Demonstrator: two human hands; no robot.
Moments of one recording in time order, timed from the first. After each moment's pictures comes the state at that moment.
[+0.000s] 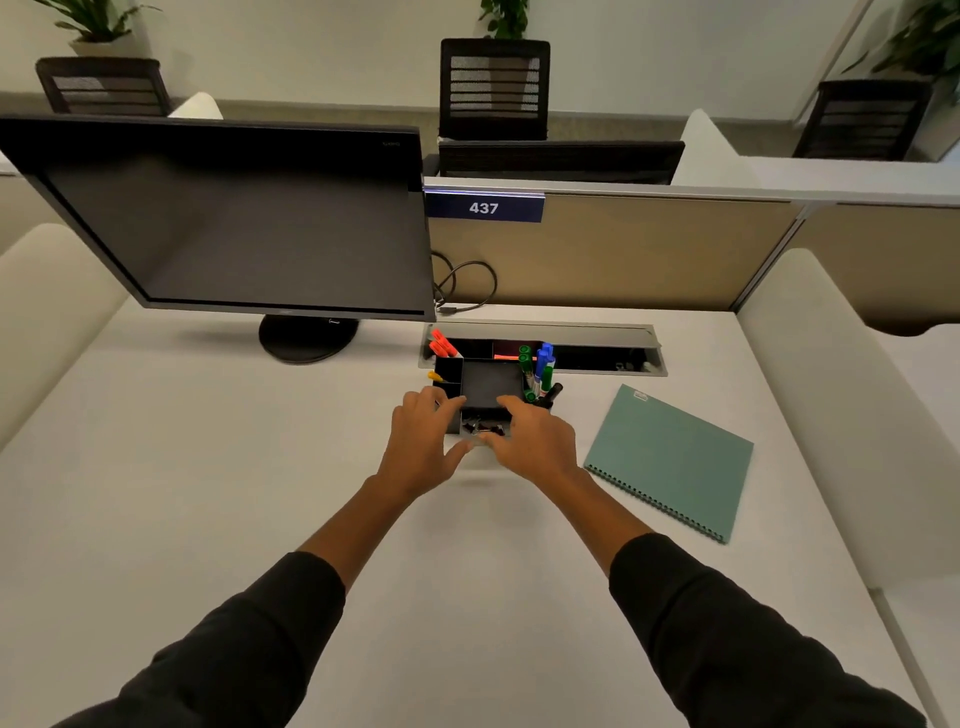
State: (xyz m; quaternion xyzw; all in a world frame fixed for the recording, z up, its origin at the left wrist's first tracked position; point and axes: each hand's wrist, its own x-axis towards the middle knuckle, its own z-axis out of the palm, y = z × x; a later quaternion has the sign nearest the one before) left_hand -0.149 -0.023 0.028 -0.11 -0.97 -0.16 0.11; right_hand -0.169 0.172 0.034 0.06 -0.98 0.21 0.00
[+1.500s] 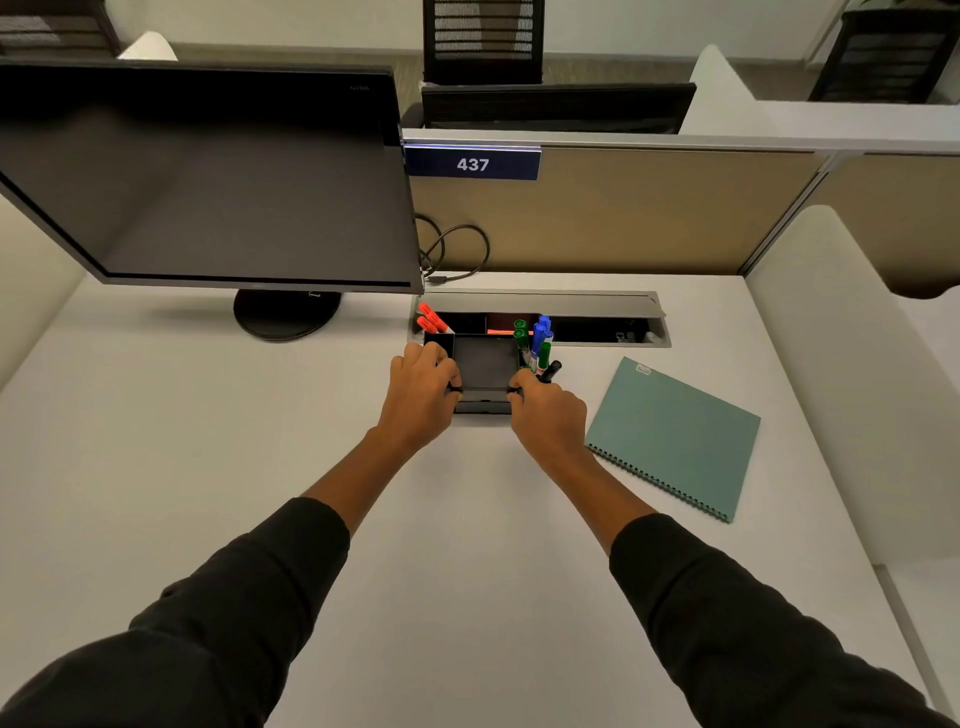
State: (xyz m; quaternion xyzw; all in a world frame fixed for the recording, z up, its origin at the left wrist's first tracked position) left_hand -0.203 -0.011 0.027 -0.09 -0.98 -0.13 0.09; right_hand -0.184 0.186 0.023 0.03 -0.99 0.15 0.07
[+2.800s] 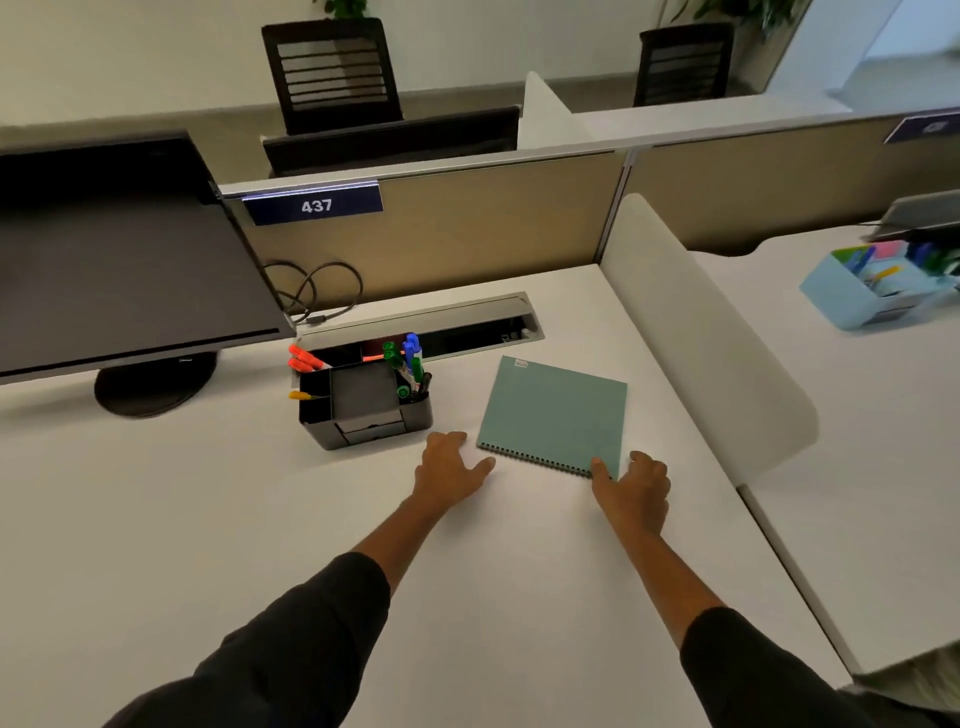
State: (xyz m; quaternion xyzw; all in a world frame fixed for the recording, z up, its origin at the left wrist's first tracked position) left_hand -0.148 0.166 -0.036 -0.02 -0.92 -0.33 -0.20; right_hand -0.048 0.419 -0.027 -0.42 -0.85 0.30 0.03
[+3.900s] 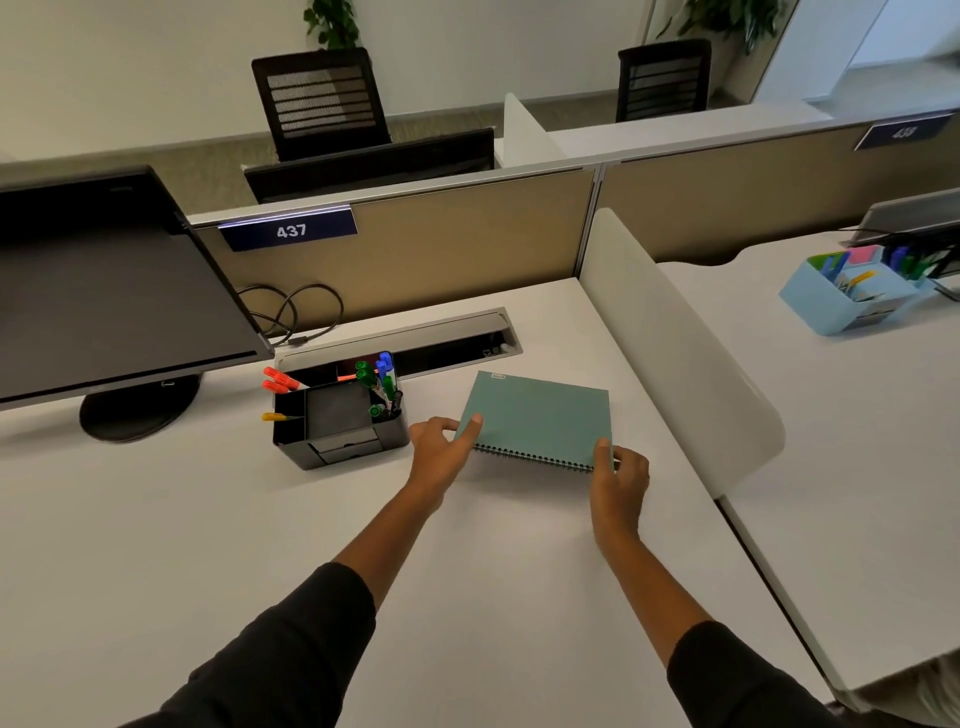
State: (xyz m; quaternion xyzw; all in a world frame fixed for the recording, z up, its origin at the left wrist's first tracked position) left_hand -0.150 0.217 0.042 0.10 -0.81 -0.56 -0.17; right_hand -0.060 0.432 -0.014 -0.38 -0.72 0.54 0.21
